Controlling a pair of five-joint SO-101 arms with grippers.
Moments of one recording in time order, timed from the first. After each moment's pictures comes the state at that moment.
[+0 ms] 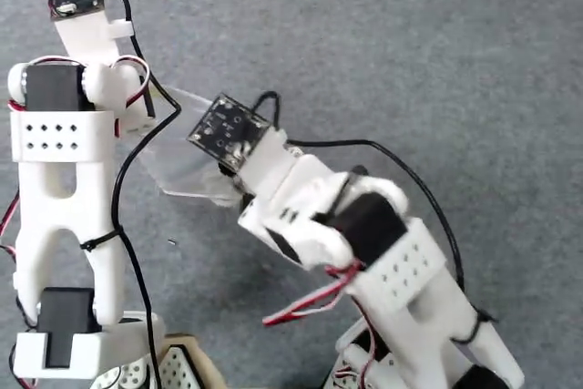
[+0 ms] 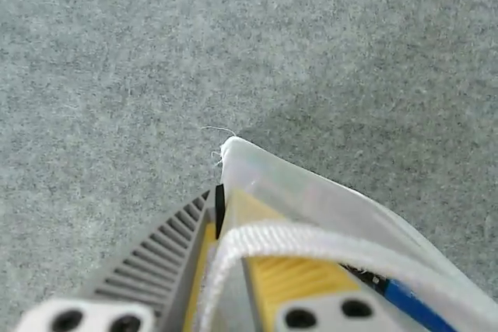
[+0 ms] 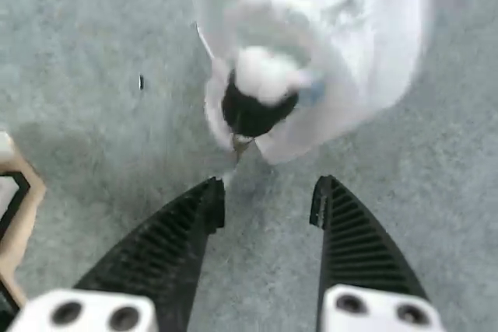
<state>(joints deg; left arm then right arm) -4.2 -5.9 -14.7 100.4 13.4 -40.8 -41.5 20.9 82.9 16.7</state>
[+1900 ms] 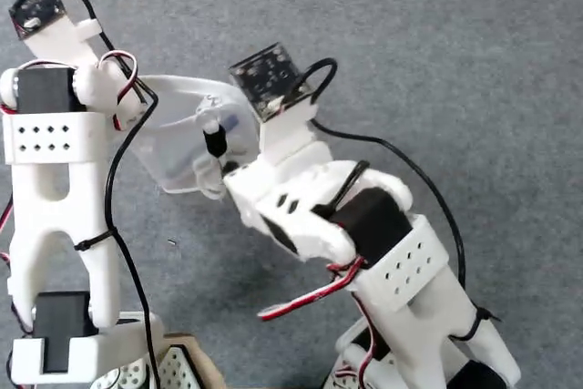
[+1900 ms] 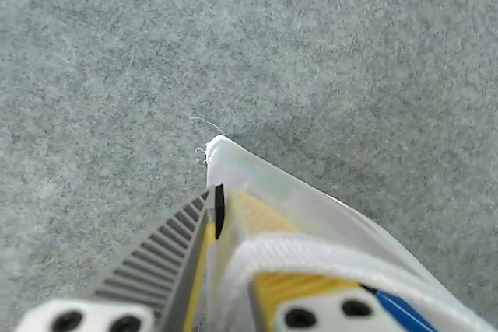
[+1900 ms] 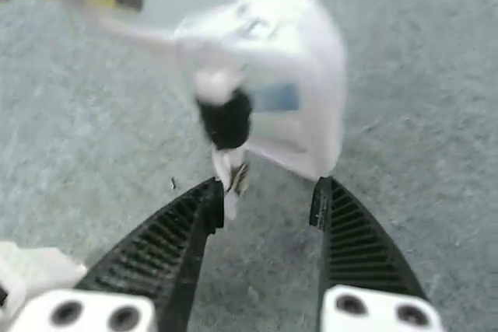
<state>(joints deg) -6.6 -6.0 -10.6 96.6 30.5 -40.7 -38.0 16.3 77.4 -7.2</state>
